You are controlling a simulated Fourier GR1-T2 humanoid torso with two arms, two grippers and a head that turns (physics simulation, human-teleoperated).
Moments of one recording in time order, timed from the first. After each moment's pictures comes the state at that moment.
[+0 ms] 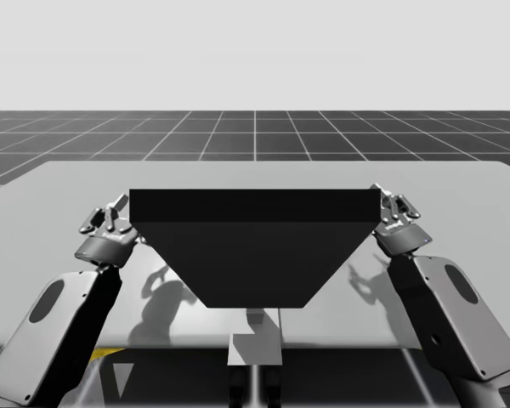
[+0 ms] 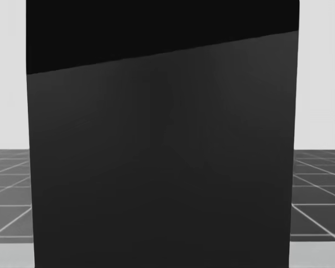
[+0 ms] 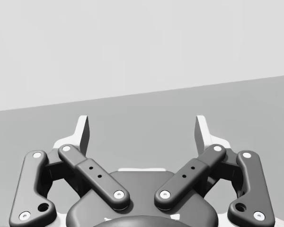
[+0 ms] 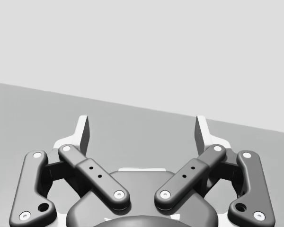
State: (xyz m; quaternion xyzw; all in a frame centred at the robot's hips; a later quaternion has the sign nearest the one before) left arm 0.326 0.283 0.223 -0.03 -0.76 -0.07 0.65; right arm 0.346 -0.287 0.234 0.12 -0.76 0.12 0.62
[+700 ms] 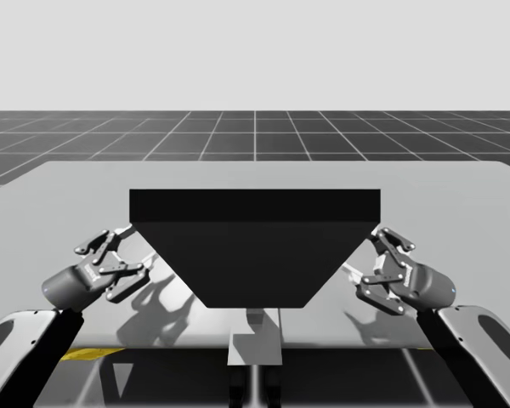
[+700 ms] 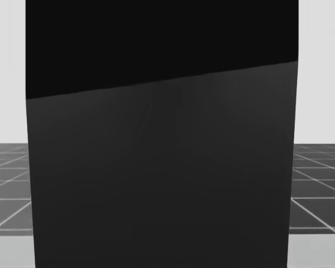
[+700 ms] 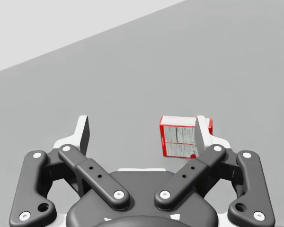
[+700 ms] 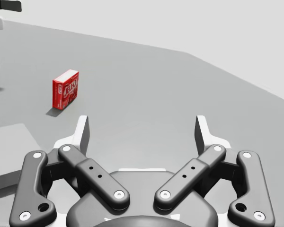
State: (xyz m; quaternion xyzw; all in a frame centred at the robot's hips) left arm 0.274 0.321 0.205 -0.18 -0.68 -0.27 0.66; right arm 0.279 -0.304 0.203 0.28 -0.69 0.35 0.57
